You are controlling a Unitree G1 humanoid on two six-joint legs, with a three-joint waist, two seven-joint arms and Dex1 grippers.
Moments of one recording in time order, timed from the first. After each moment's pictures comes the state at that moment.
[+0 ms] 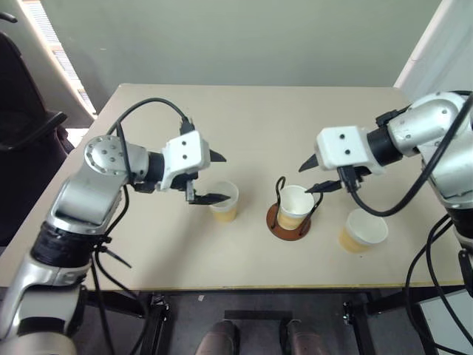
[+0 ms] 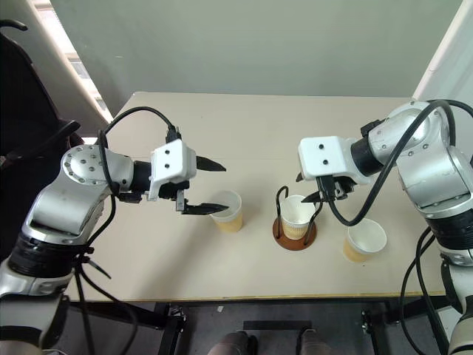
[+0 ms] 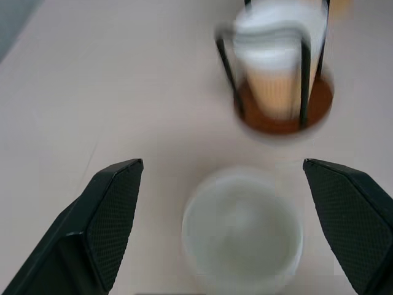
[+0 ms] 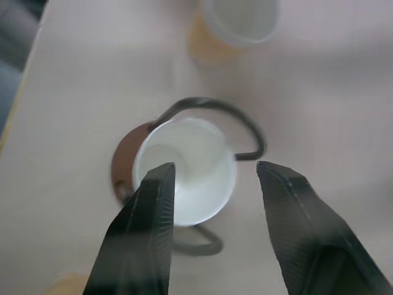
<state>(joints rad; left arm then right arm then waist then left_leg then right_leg) -0.74 0.90 -0.17 -0.19 -0.18 0.41 -1.20 -1.04 -0.92 0.32 -0.23 0.08 0.54 1.48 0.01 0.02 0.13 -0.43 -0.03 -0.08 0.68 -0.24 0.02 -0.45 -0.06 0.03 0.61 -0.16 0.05</state>
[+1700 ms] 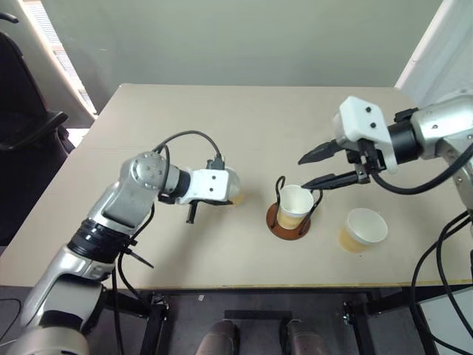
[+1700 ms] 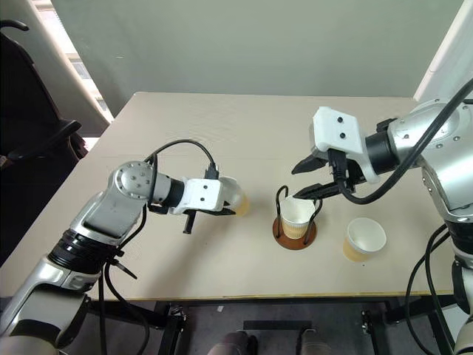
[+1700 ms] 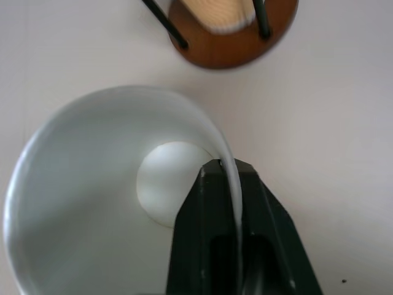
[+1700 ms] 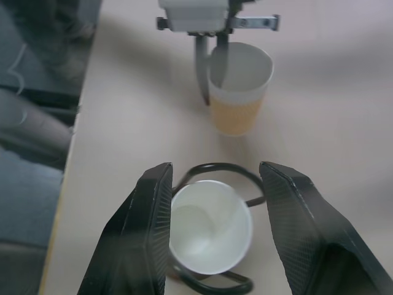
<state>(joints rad) -0.79 0.77 -0.32 0.01 0.02 0.18 -1.32 -1.01 -0.96 0.19 -0.32 0.37 0.81 1.35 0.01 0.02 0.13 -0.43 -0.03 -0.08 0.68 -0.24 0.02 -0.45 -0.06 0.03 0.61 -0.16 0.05</state>
